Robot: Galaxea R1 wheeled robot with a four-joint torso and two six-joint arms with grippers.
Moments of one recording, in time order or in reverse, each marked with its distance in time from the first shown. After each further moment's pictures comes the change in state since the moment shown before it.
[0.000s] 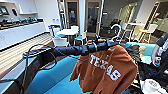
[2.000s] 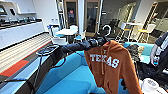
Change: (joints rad) left arm -0.023 0.166 -0.446 -0.007 0.146 -0.031; right arm 0.003 0.000 0.000 0.000 -0.001 0.000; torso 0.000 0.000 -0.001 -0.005
